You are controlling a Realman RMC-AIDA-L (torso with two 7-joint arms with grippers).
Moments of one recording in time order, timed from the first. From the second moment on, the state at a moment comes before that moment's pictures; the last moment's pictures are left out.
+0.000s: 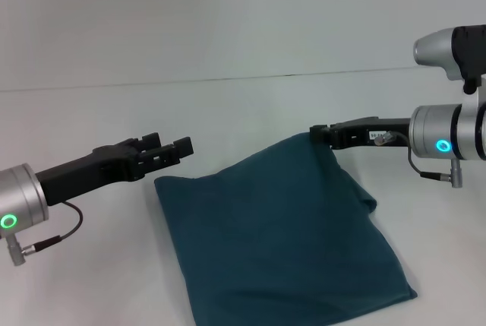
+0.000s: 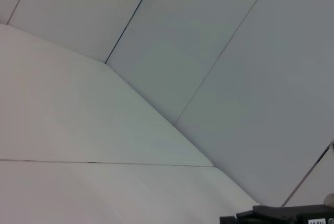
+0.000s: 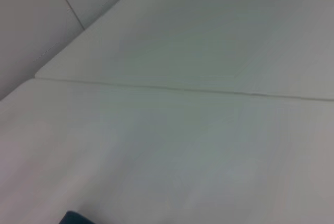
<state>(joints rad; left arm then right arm) -0.52 -2.16 0.69 0.70 1.83 1.36 -1.74 0.72 2.08 -0.78 -0.60 -2.13 -1.04 1.93</state>
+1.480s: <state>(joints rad) -0.55 -2.16 0.71 0.64 1.82 1.31 -1.74 0.58 2.08 -0.78 -0.62 -1.93 -1.25 1.57</state>
